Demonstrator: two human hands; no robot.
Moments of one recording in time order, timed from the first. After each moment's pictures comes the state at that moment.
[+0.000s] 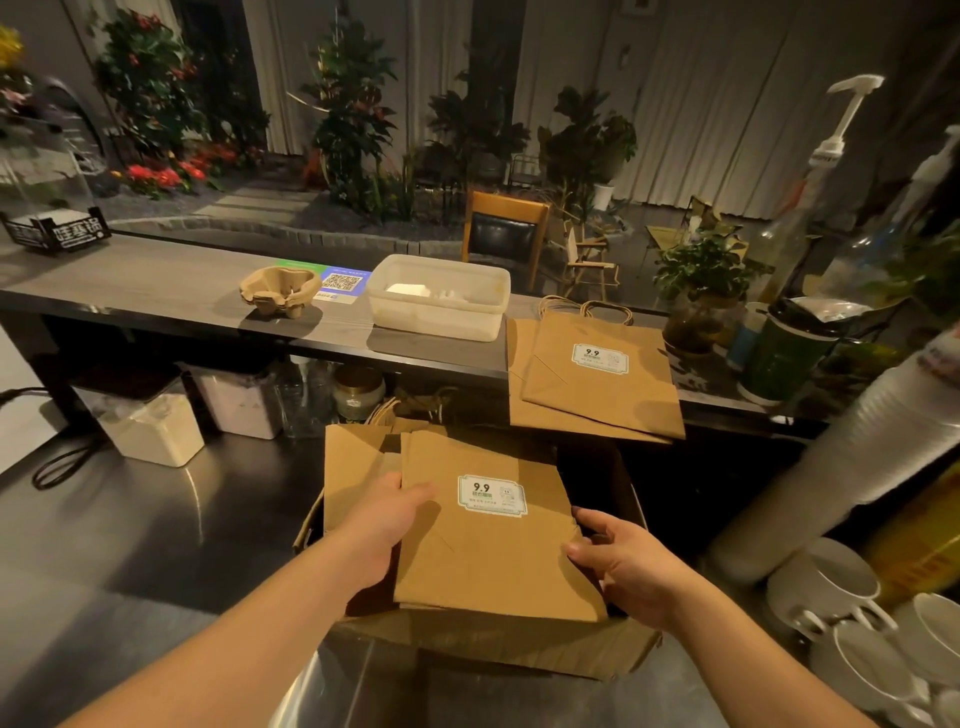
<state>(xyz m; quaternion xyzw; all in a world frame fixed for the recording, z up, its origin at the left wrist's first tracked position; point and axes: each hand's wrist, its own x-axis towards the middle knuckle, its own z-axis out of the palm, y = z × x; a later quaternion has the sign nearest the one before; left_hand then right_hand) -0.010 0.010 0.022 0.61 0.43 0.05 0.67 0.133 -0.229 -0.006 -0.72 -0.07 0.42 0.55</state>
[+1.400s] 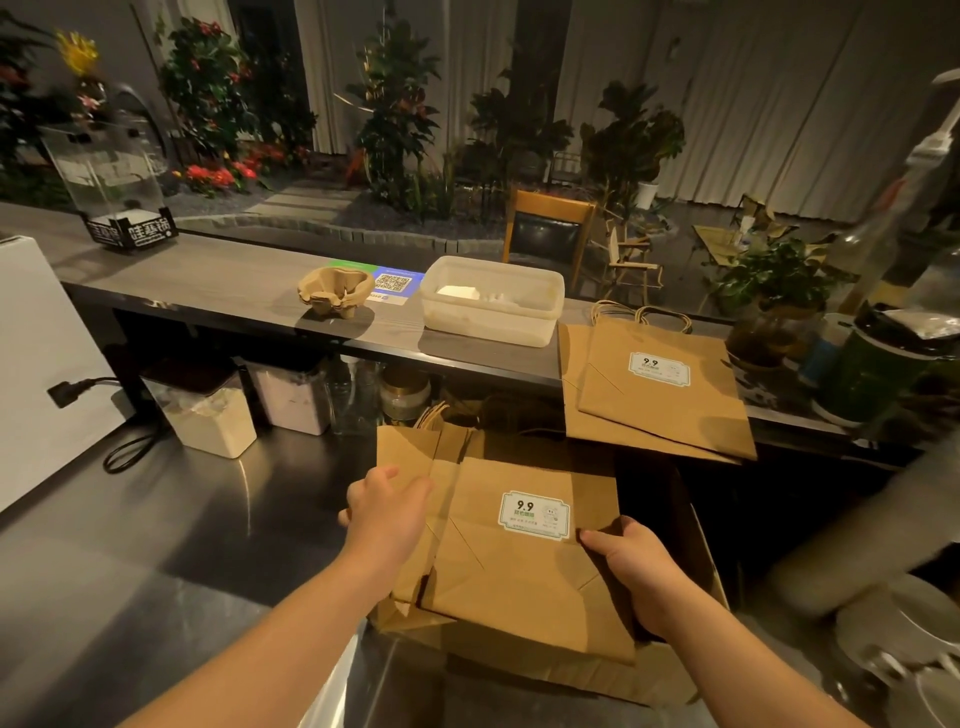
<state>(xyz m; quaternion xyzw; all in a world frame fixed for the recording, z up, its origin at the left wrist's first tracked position) -0.044 0.044 0.019 0.69 0.49 0.14 0.51 0.119 -0.162 -0.018 -0.78 0.00 0.34 0.52</state>
